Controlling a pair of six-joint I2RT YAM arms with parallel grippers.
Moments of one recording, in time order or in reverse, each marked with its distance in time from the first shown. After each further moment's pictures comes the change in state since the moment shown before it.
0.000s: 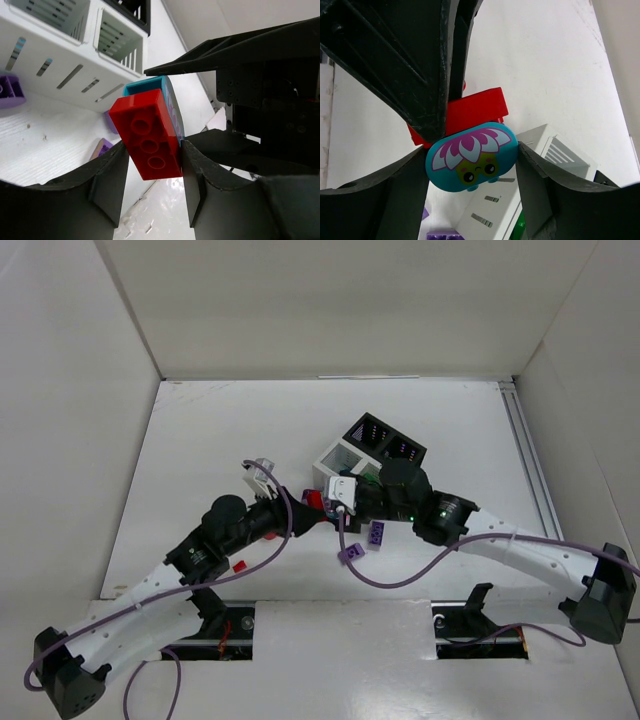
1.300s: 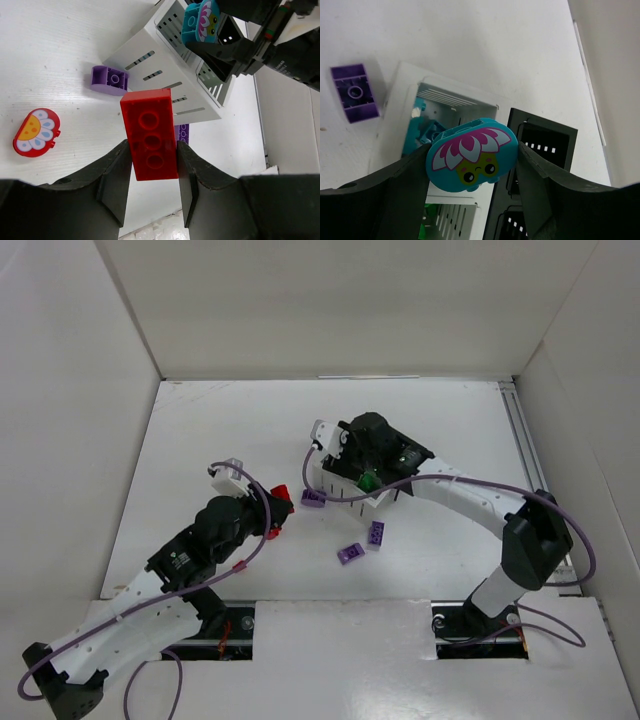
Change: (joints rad) left arm -0.003 -0.082 0.111 -0.388 -0.403 -0.084; right arm -0.199 0.414 0.319 -0.117 0.338 -0.088
